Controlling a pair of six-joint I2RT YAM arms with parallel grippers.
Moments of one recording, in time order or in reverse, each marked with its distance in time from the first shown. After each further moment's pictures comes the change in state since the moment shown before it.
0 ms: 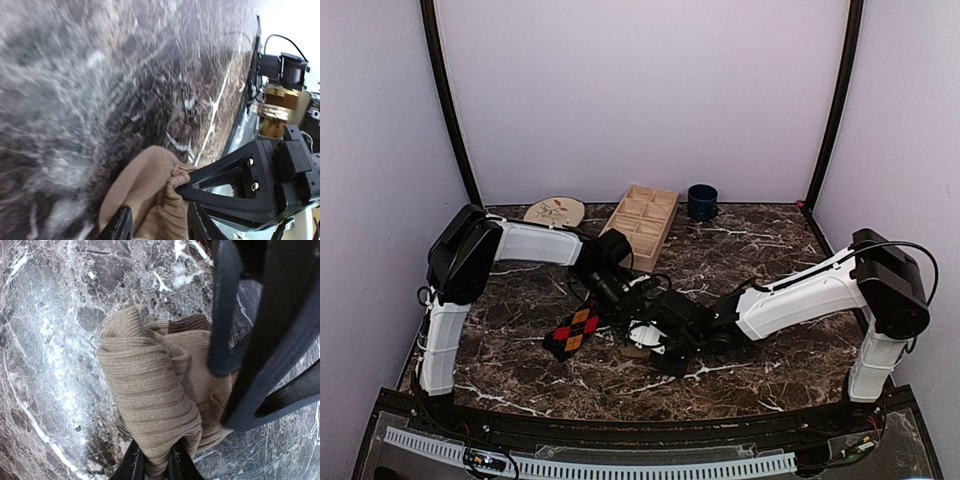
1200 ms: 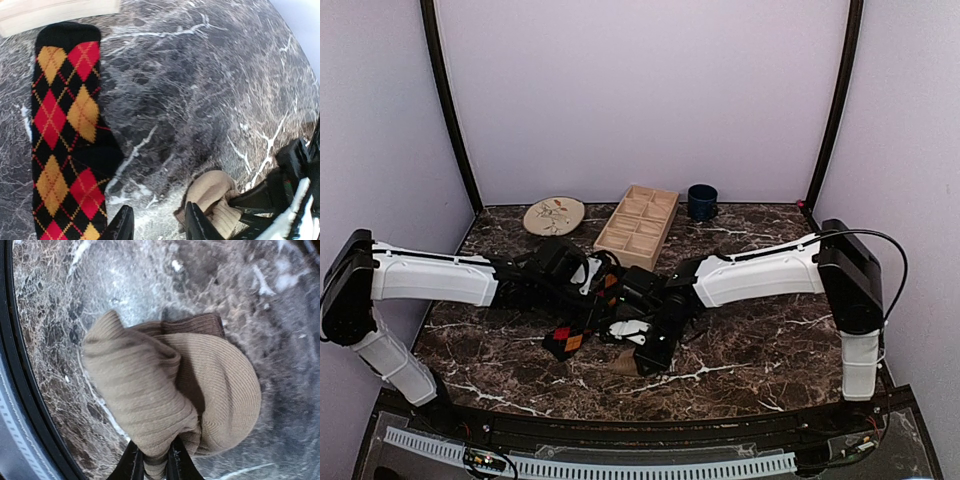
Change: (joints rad) left arm -0.119 -0.688 -0.668 0.515 -0.775 -0.269; right arm -0.059 0.201 0.420 -0.519 -0.365 0.041
